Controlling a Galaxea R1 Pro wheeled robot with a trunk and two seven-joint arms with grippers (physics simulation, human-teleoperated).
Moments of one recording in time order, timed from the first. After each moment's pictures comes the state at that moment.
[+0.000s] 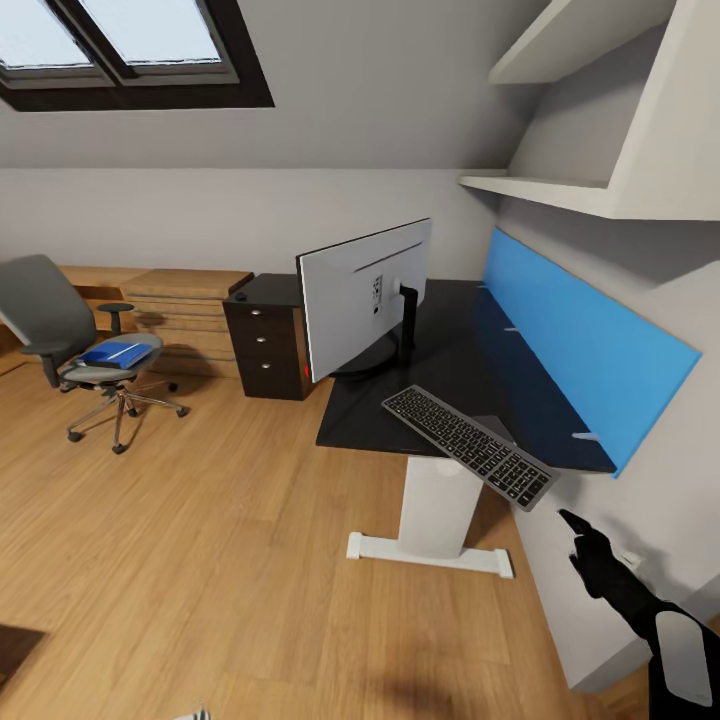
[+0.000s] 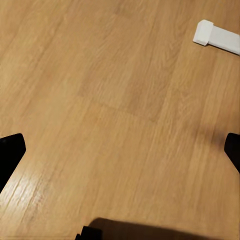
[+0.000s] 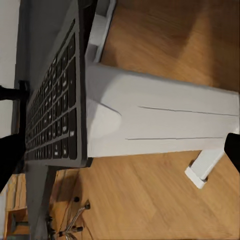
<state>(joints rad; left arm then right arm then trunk) 0.24 0.00 0.05 -1.32 0.20 0.19 0.07 -0.39 0.01 -0.79 -1.18 -0.83 0.68 0.12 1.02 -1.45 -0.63</state>
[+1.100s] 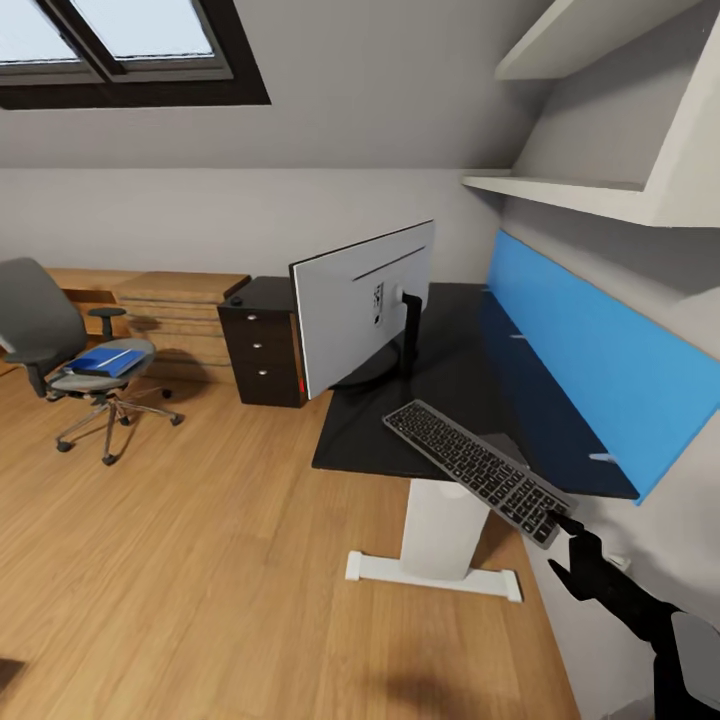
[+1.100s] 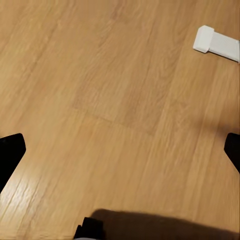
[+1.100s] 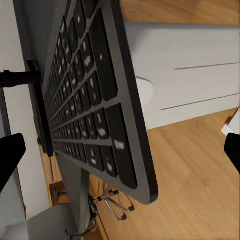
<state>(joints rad) 0.24 0.00 0.05 -1.29 0.20 0.19 0.08 -0.39 -0.01 -0.78 -1.17 -1.10 0.88 -0.05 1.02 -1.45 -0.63</state>
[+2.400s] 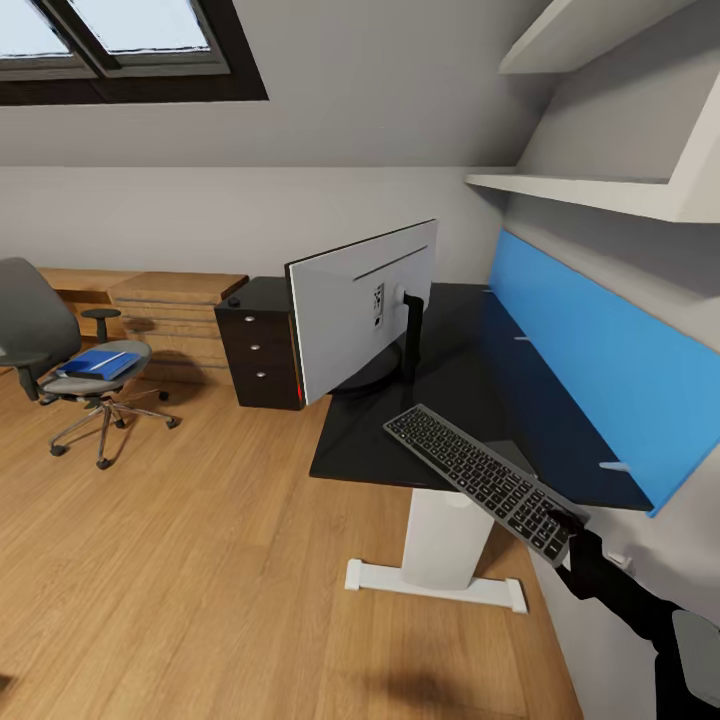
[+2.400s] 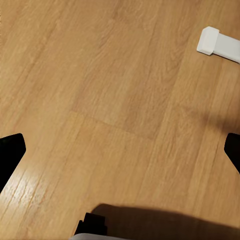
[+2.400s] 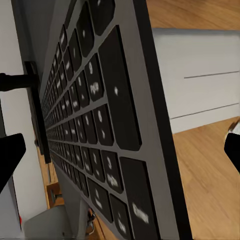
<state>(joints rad) 0.24 0.00 0.05 -1.27 0.21 0.19 0.08 -0.39 -0.02 -0.77 -1.17 -1.10 0.88 -0.05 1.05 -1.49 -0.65</state>
